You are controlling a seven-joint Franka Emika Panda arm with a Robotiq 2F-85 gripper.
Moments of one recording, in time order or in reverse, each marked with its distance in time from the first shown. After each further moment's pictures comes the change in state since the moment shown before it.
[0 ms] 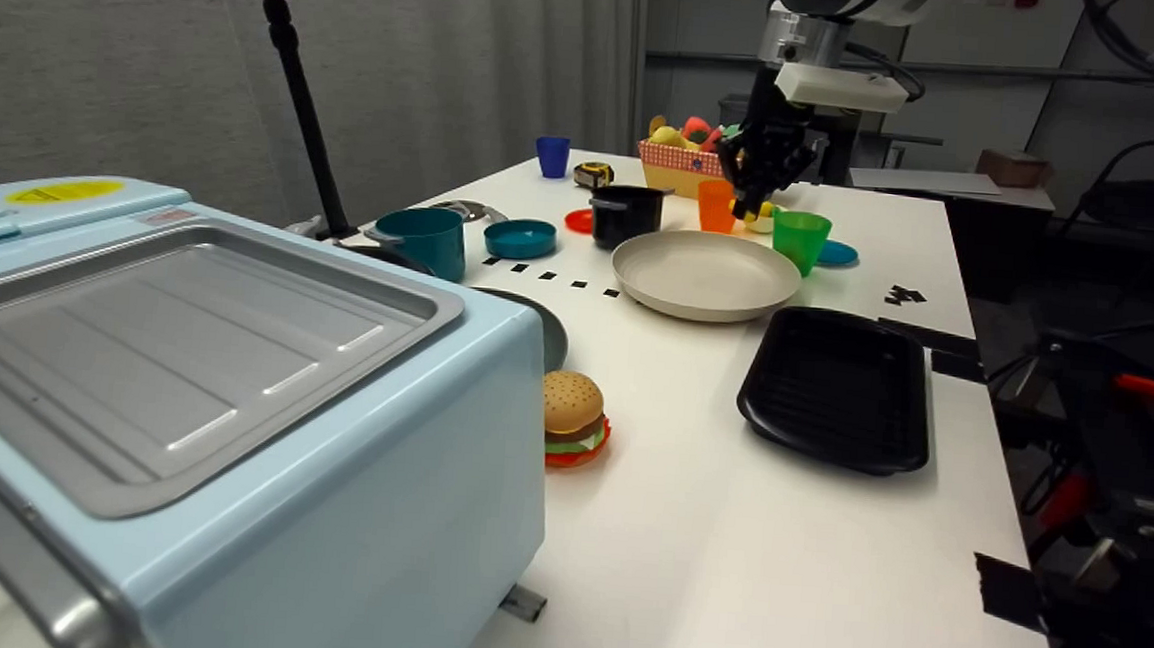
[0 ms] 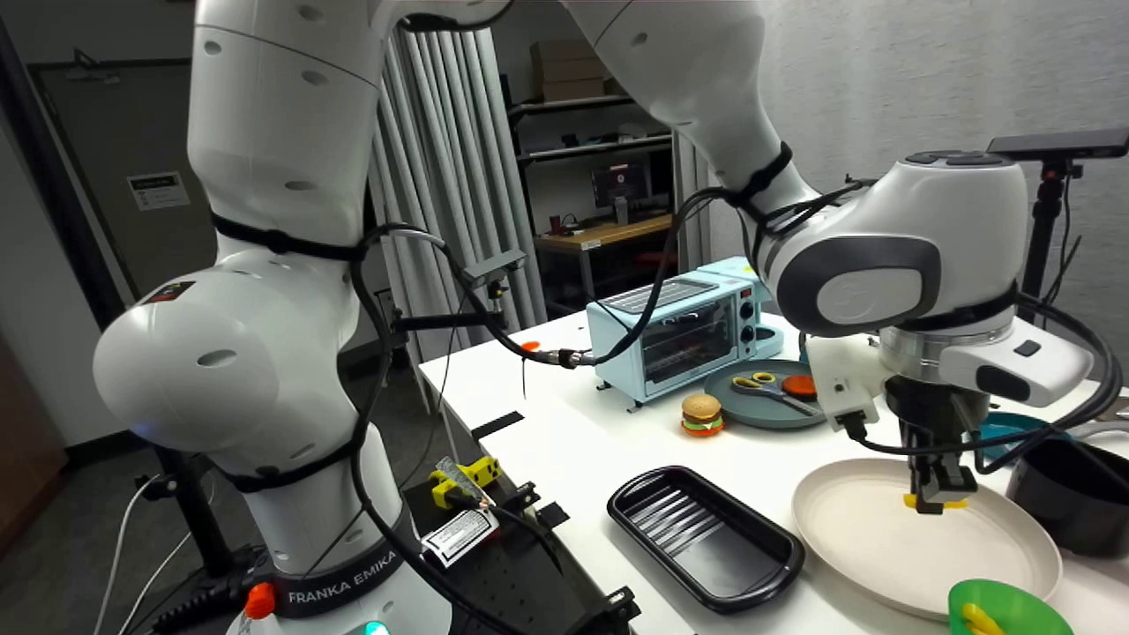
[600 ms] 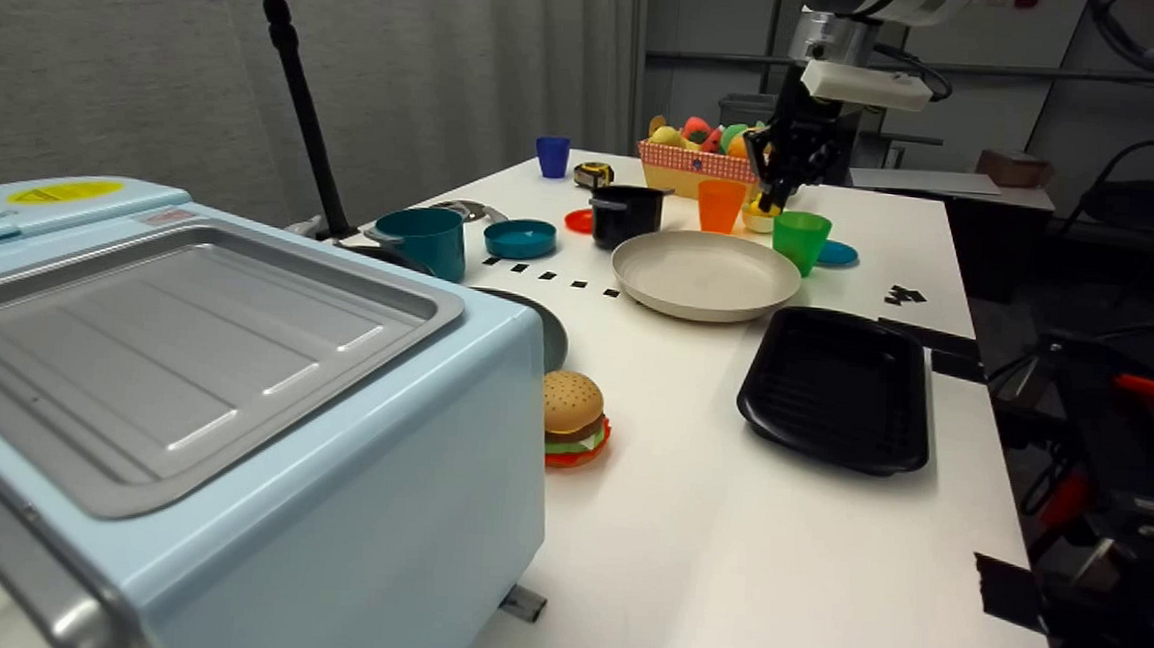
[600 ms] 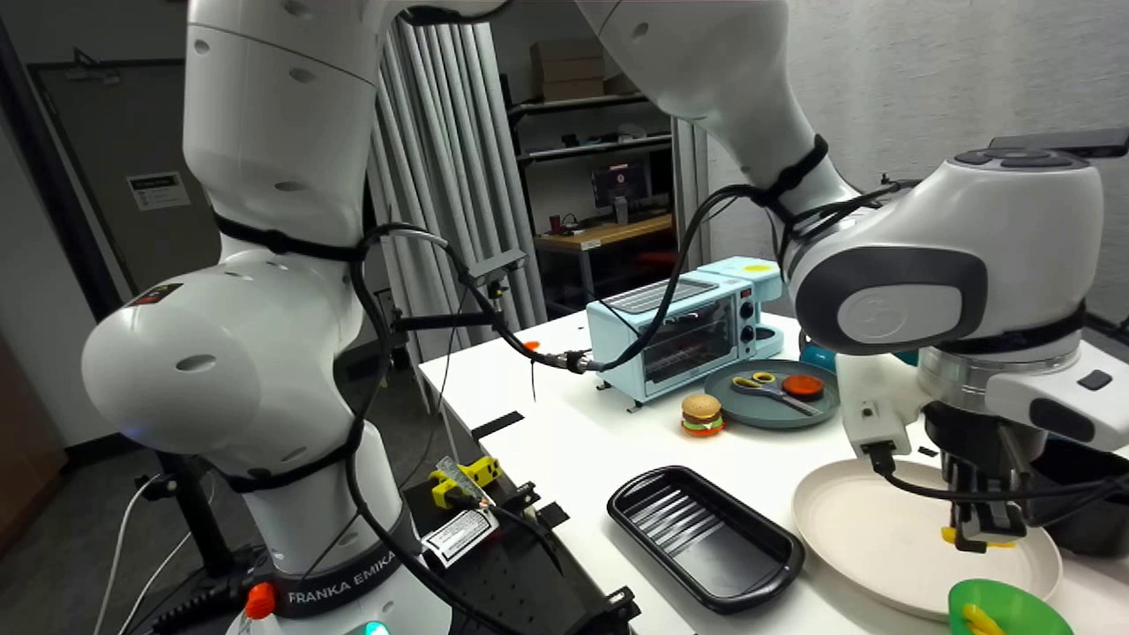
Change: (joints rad) arm -0.078 -0.001 -0.010 -0.004 0.042 0.000 -0.038
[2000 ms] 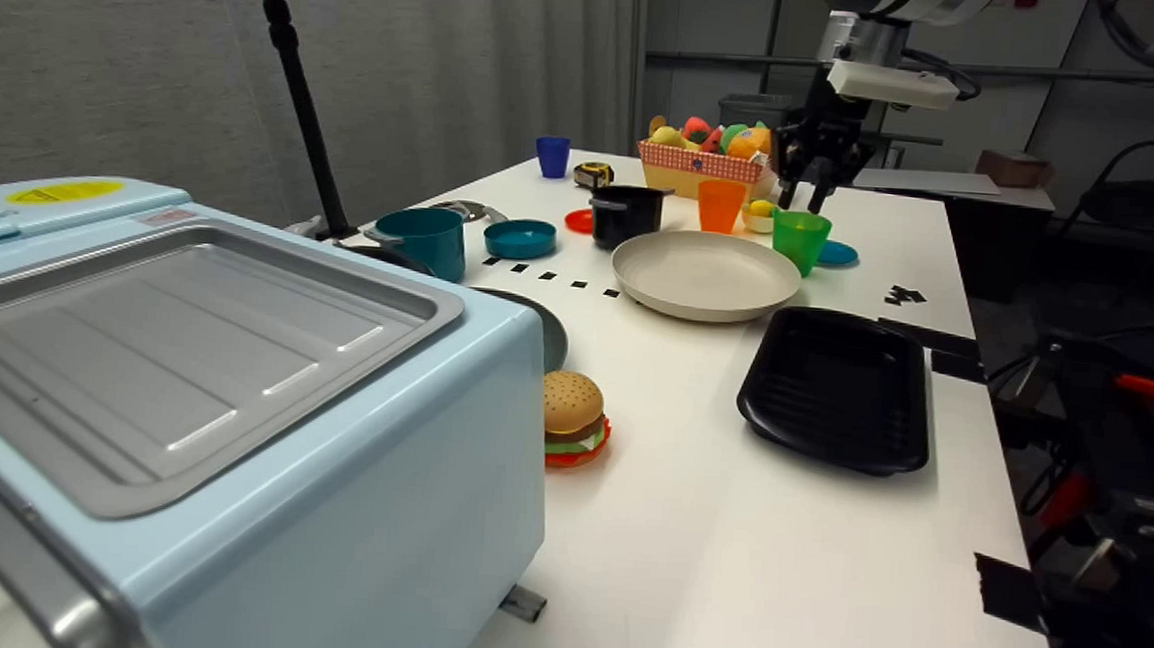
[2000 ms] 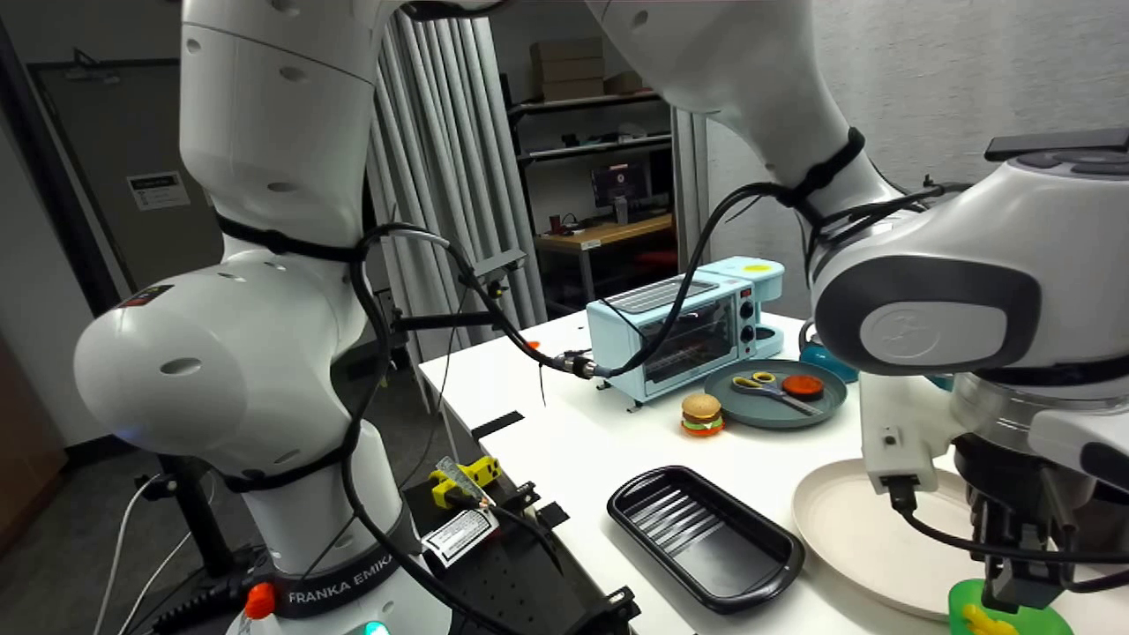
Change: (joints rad) arm -0.056 0.000 -0.026 0.000 0.024 -0.053 -0.032
